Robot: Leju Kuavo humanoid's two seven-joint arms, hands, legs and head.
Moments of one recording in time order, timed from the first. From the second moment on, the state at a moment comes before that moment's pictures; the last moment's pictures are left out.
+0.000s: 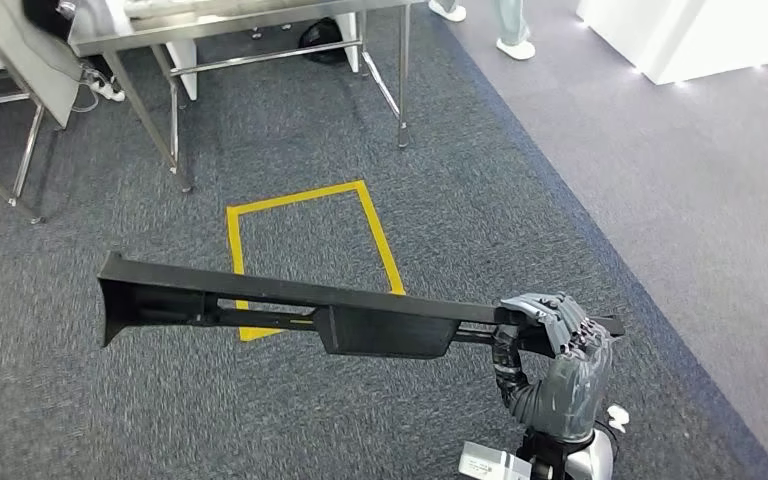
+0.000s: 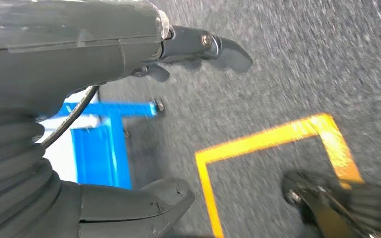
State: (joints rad) left arm -0.09 -0.17 1.17 -0.21 -1.25 0.16 -0.12; right arm 0.14 0.00 0.31 -1.98 0.86 -0.70 -0.55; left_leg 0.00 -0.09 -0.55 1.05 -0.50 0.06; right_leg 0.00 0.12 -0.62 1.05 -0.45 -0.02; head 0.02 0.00
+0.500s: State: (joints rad) left arm -0.09 -0.18 1.17 -0.20 -1.25 0.16 -0.13; right arm 0.14 0.00 0.31 -1.99 0.86 -0.70 -0.55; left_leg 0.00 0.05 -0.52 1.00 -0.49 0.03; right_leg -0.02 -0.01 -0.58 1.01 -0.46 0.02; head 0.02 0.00
